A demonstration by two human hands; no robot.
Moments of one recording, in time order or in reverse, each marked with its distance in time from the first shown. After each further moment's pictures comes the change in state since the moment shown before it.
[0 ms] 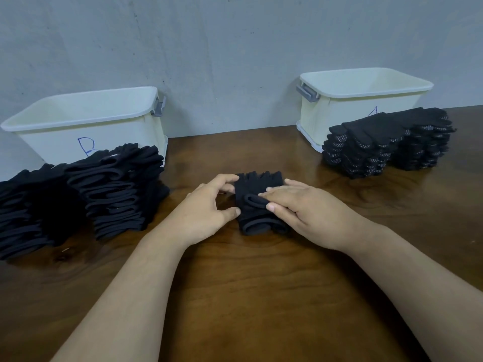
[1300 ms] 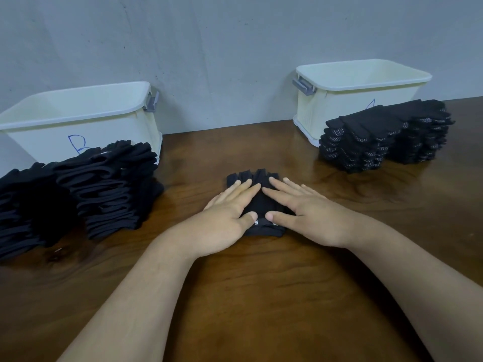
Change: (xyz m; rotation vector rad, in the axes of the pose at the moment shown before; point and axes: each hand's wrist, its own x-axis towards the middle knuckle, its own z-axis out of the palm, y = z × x) left_hand -0.007 0.031 0.024 0.215 -0.295 0.104; right_hand -0.006 0.003 0.000 0.129 -0.293 0.282
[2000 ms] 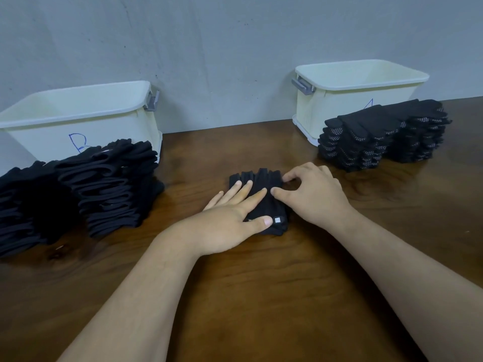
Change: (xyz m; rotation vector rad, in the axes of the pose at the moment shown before) left_hand -0.001 0.008 0.001 0.132 -0.118 -0.018; right_hand 0.021 -0.004 -0.001 0.086 0.460 0.351
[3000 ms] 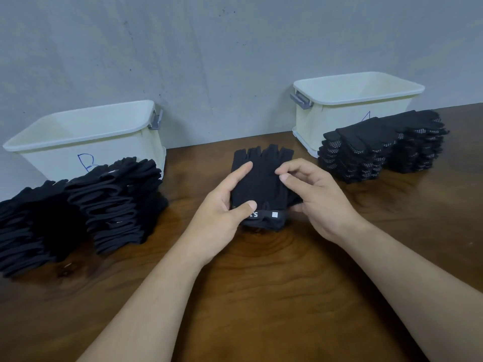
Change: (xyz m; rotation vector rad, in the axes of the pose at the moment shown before) left_hand -0.004 0.002 -0.005 -0.978 0.497 0.195; right_hand -0.005 -0.006 -0.014 1.230 -0.123 -0.102
